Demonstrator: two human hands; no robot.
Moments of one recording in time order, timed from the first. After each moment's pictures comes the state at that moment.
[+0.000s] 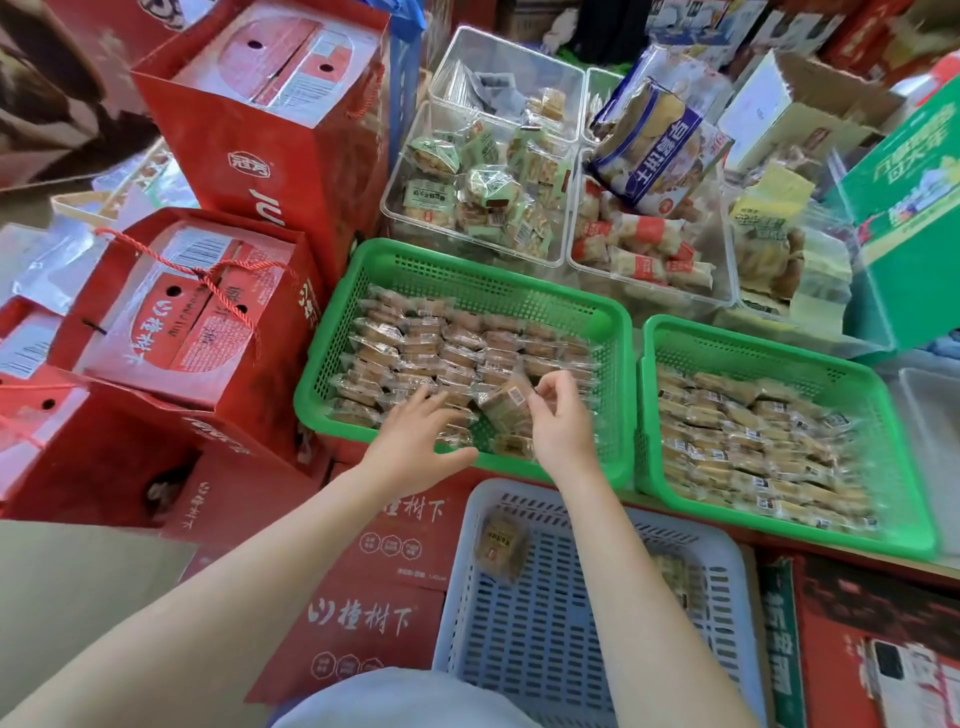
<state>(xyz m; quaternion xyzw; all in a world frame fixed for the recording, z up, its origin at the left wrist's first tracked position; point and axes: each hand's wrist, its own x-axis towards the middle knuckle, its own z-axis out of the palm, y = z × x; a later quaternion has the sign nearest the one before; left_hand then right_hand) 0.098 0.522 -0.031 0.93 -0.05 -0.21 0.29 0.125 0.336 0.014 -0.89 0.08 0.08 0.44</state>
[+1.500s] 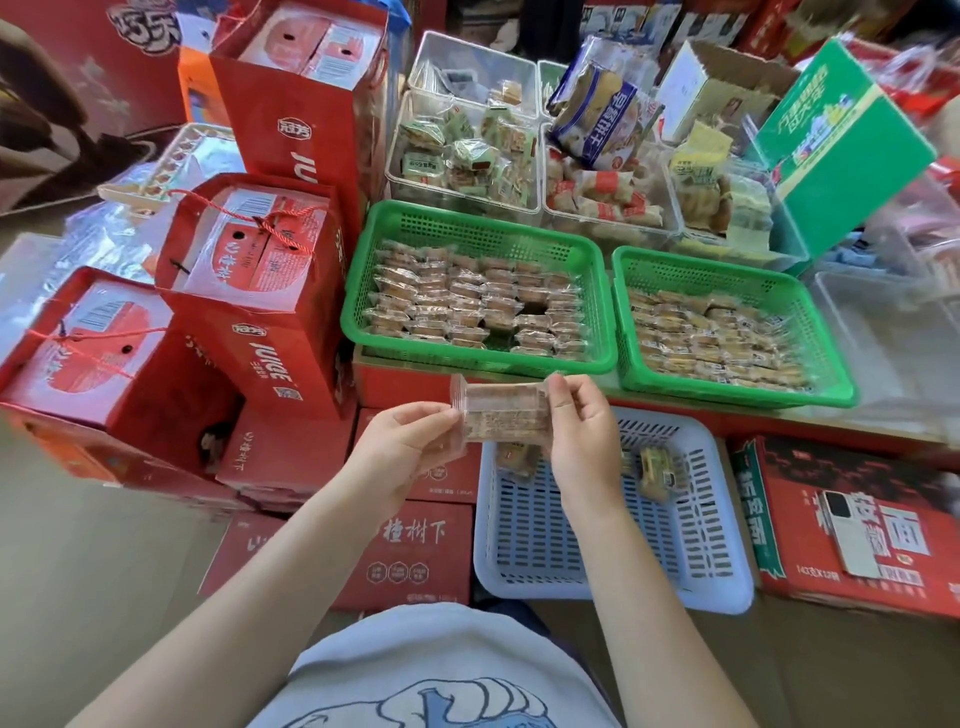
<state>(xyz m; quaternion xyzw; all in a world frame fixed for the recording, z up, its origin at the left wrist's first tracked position) -0.093 0.556 0.061 0.52 0.16 -0.22 0.81 -0.092 0.376 0.083 -0.78 0.14 -0.05 0.61</state>
